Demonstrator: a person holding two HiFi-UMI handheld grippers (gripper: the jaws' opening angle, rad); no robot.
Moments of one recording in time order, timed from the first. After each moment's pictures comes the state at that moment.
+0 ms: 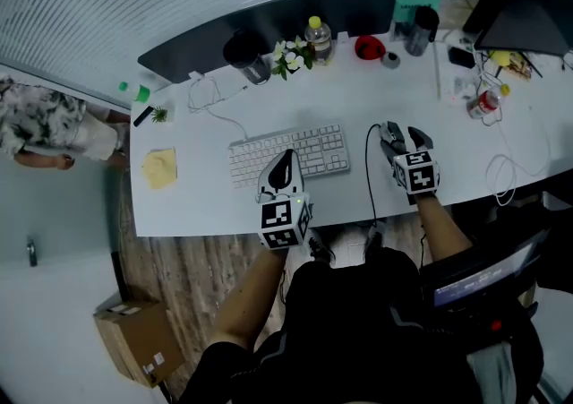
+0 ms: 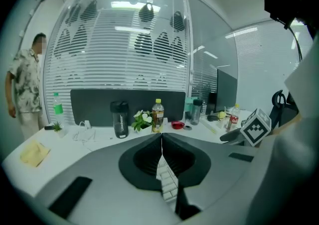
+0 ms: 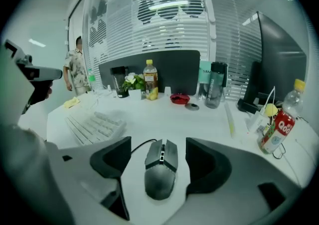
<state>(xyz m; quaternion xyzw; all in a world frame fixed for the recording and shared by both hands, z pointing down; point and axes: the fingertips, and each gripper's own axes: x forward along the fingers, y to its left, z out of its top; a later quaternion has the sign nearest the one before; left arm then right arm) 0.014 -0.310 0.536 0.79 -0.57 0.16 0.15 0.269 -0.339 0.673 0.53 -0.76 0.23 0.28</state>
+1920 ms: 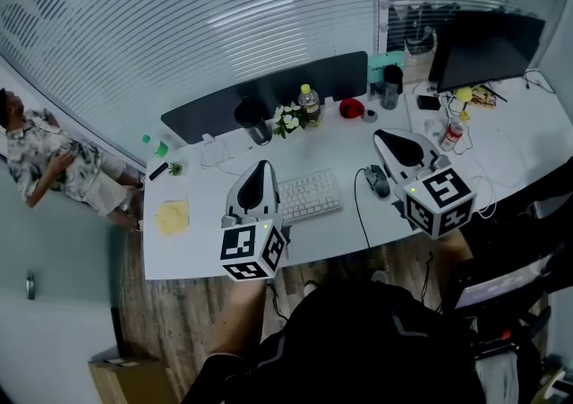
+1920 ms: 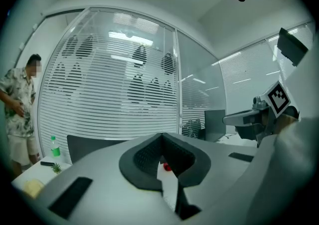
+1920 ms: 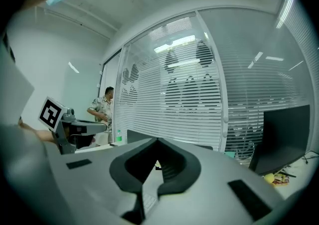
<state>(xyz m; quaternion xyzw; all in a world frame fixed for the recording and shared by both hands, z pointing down) 0.011 -0.286 0.318 0.84 -0.54 0.04 0.05 0.213 -0.282 0.307 0.51 -0.86 0.04 0.07</state>
